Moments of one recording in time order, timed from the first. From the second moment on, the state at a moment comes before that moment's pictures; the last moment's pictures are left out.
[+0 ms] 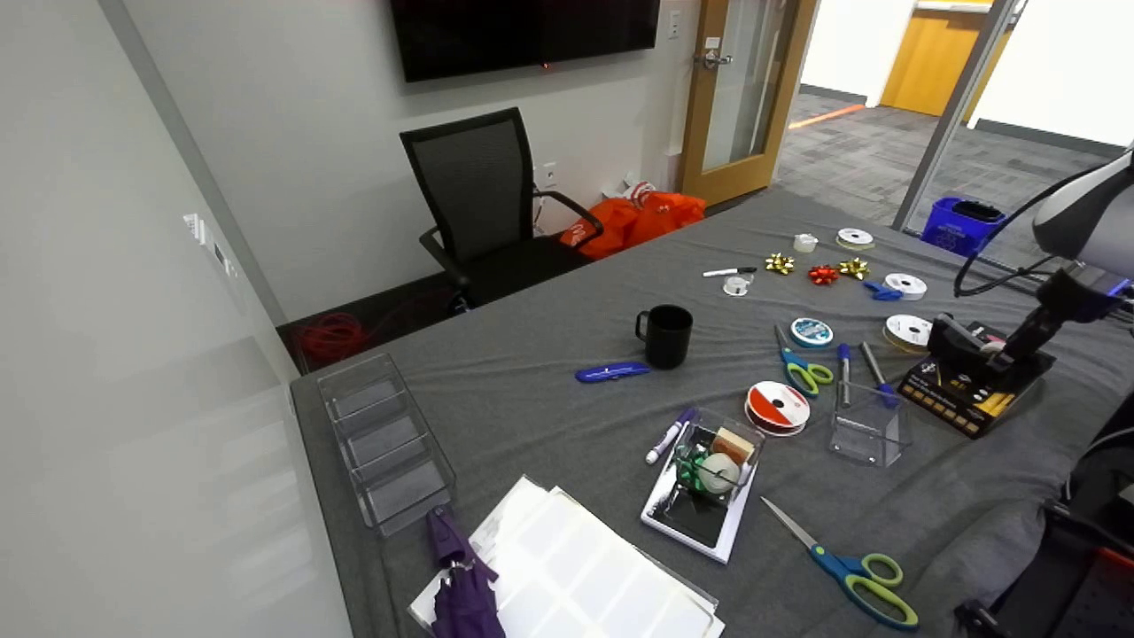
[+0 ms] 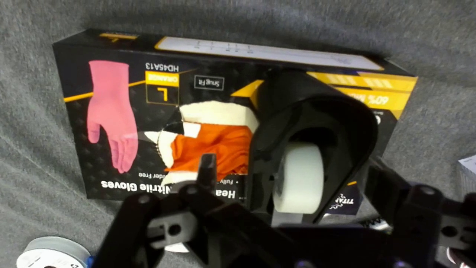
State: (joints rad) arm -0.21 0.16 -0.44 -2.61 0.64 2.84 -1.34
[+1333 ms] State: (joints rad) arm -0.11 0.16 -0.41 -2.59 0.64 2.91 -1.07
